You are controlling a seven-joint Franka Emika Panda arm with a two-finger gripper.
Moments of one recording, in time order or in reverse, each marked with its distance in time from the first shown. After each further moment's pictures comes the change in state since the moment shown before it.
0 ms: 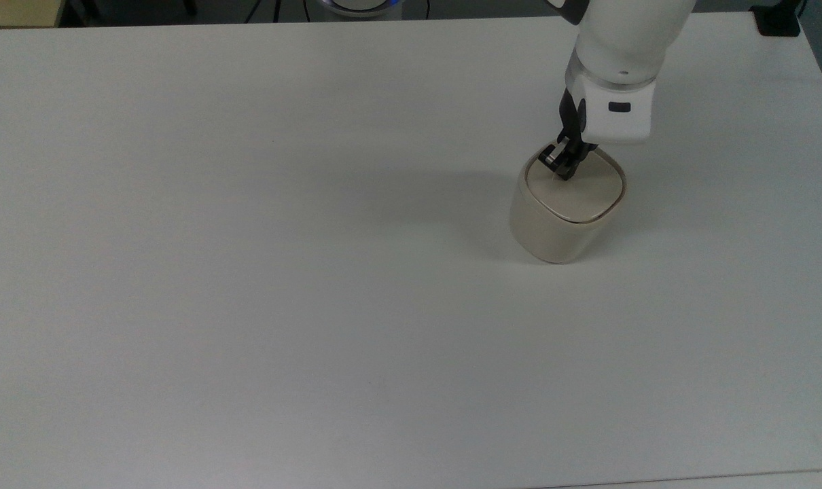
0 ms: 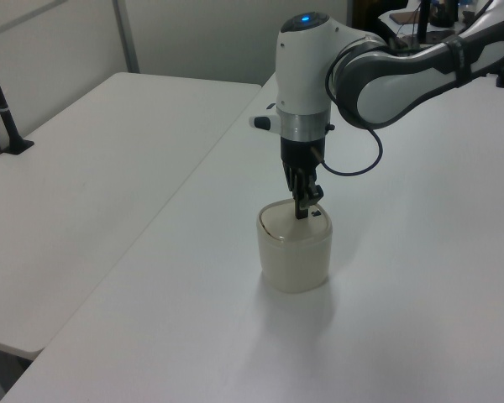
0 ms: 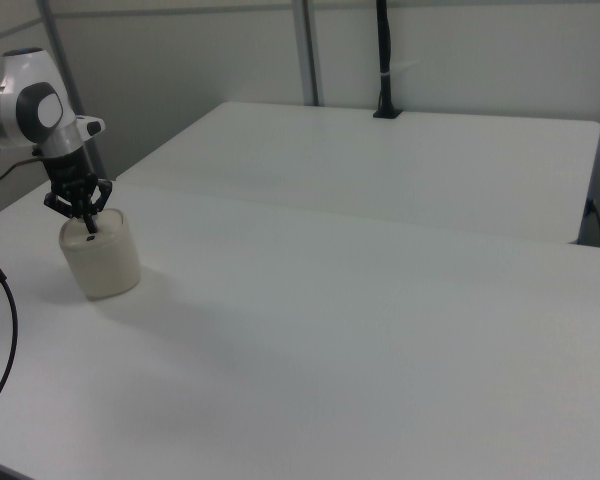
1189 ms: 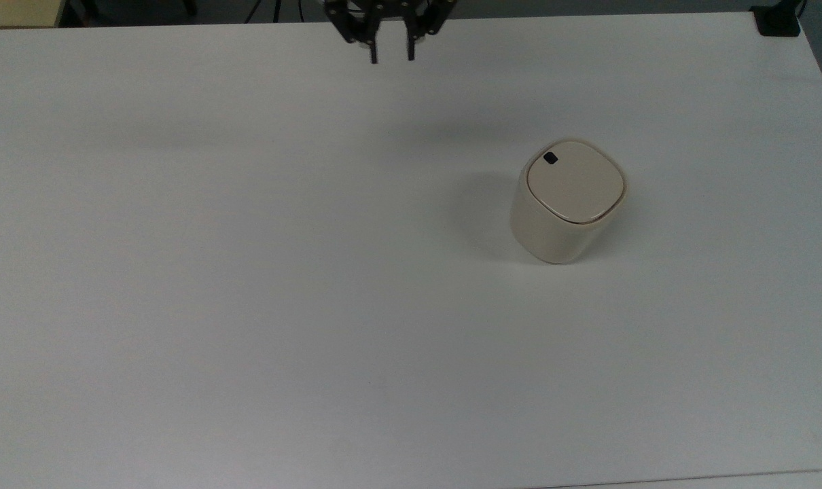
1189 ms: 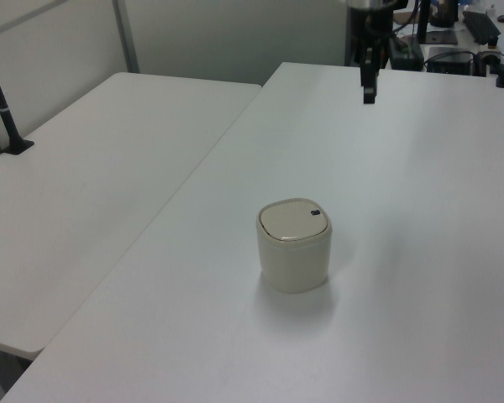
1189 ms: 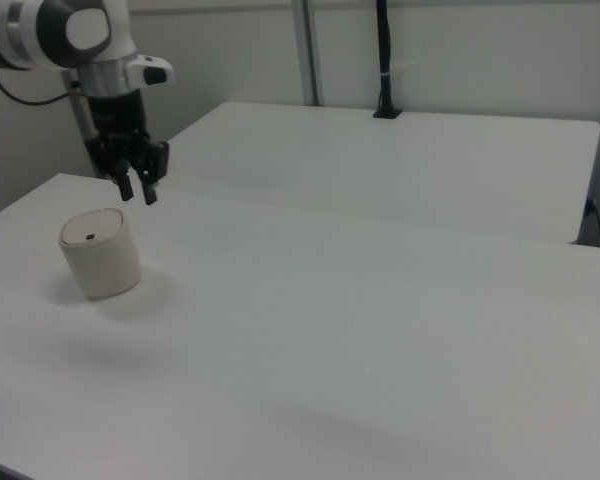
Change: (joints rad) arm -0.358 -0.389 0.033 -0.150 -0.012 -0.327 0.304
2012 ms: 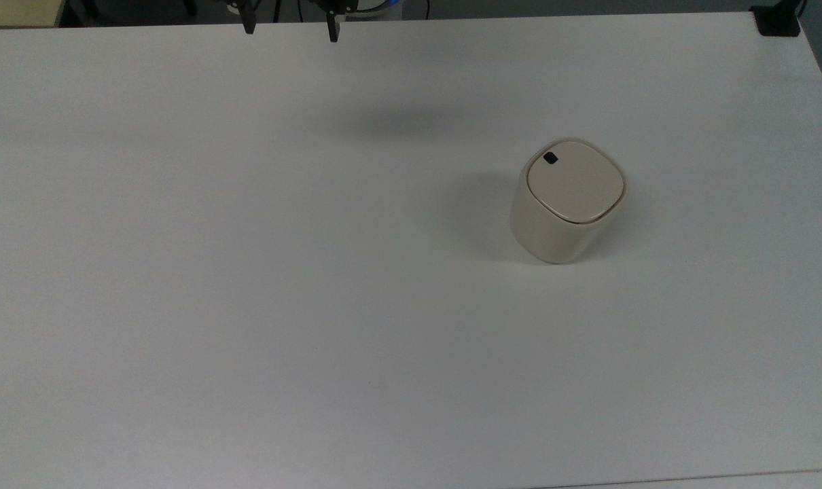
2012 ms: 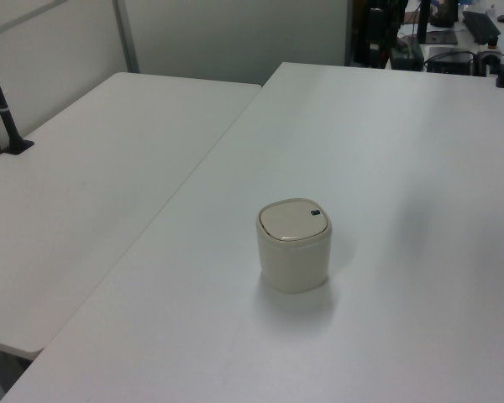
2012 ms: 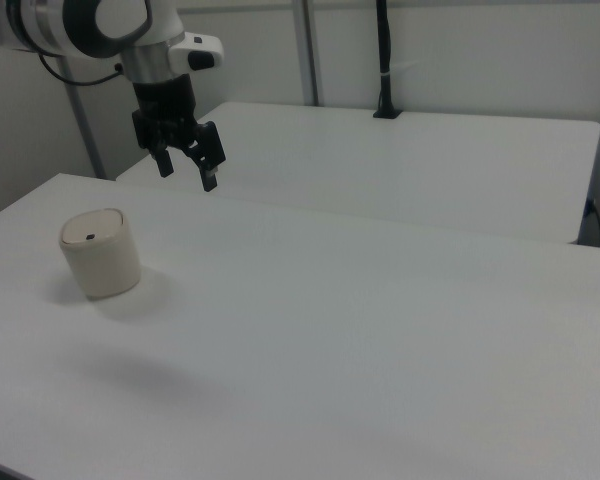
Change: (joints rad) arm -0.178 -0.051 -0.001 -0.001 -0.005 0.050 0.055
